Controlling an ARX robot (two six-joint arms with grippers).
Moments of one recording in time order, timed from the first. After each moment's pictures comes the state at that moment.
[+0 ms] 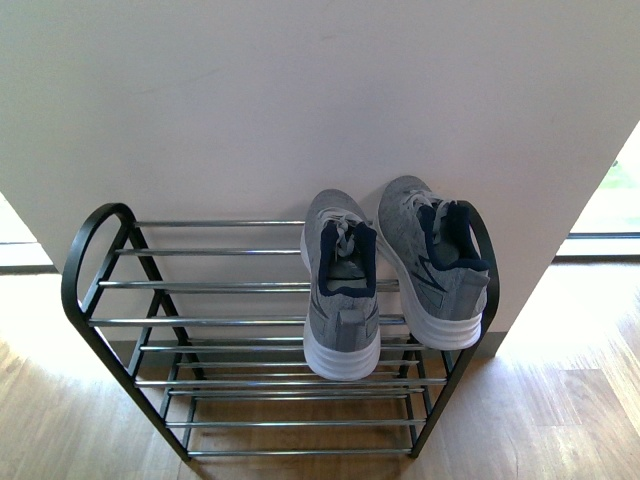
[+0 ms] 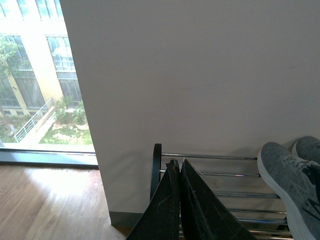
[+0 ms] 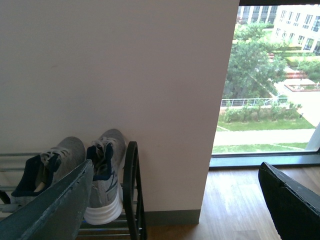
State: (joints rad) left arm 0.00 0.52 0.01 0.52 0.00 -0.01; right arm 0.00 0.01 0.02 0.00 0.00 0.00
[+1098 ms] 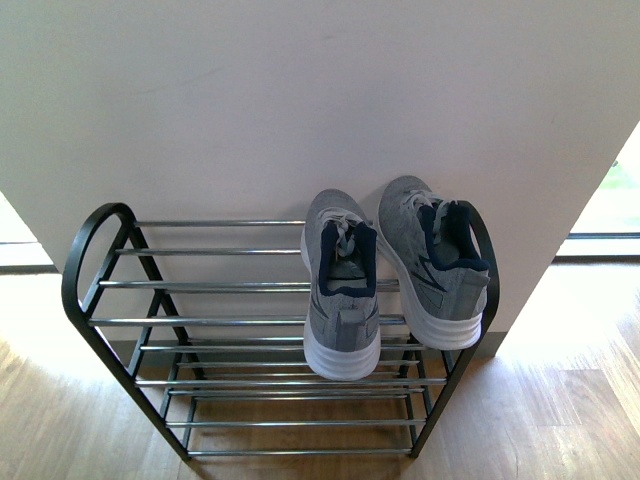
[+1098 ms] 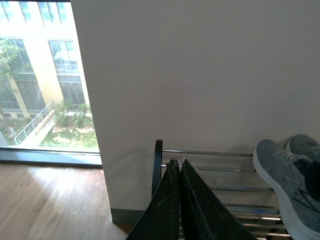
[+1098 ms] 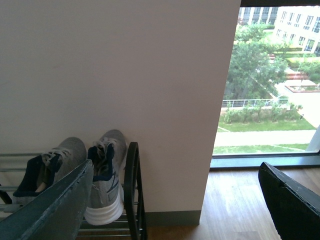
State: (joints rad) left arm 0.00 0.02 0.01 0.00 0.00 -0.01; right arm 0.00 0.01 0.02 0.00 0.00 0.00
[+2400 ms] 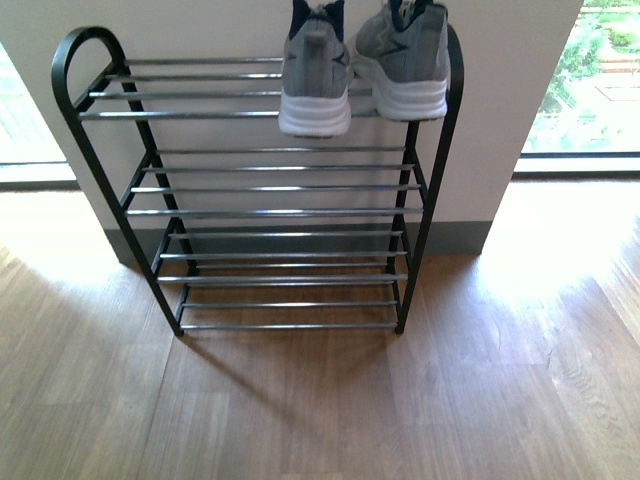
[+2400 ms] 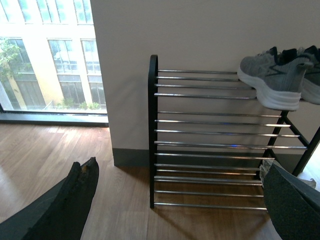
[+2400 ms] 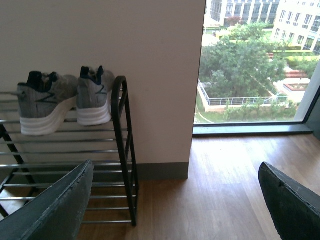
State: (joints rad) left arm 0.00 0.02 0.01 0.00 0.00 -0.01; right arm 0.00 0.00 0.02 0.00 0.00 0.00
